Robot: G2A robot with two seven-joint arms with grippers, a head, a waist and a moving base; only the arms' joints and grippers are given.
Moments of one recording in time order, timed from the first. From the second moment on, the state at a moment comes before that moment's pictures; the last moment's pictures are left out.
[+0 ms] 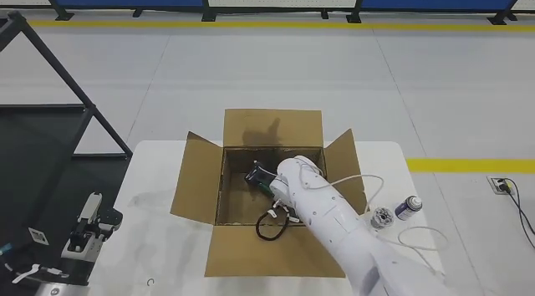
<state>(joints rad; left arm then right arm) 1.61 -1.27 -1.94 -2.01 -0.15 -0.09 -0.28 -0.08 -1.83 0.37 -0.22 -0.84 -0.29 0.91</state>
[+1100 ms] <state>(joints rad) 1.61 -1.27 -1.94 -2.01 -0.15 -0.09 -0.28 -0.03 -1.78 0.44 -0.24 -0.86 -0.39 0.73</state>
